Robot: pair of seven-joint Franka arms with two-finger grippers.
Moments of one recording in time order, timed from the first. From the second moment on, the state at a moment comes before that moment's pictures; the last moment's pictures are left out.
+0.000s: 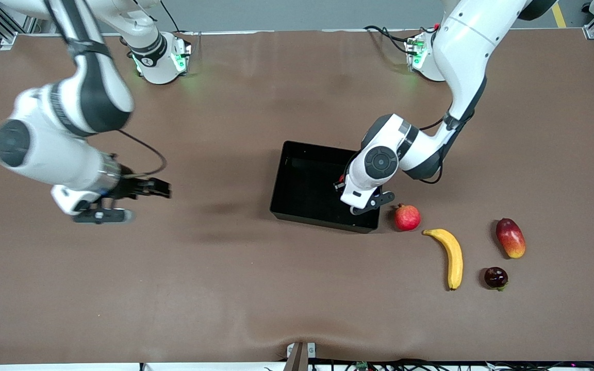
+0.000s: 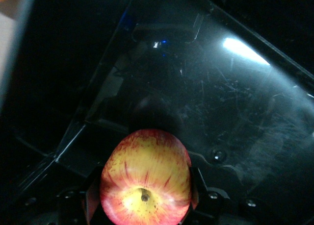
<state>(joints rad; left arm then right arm) -0.29 0.62 -0.34 -1.77 0.03 2.21 -0.99 0.10 0.24 0.05 -1.70 0.17 1.87 0.08</state>
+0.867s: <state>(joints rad) -0.27 0.57 -0.33 -1.70 0.03 2.18 -0.99 -0.07 0.03 0.05 -1.60 0.06 1.61 -0.06</state>
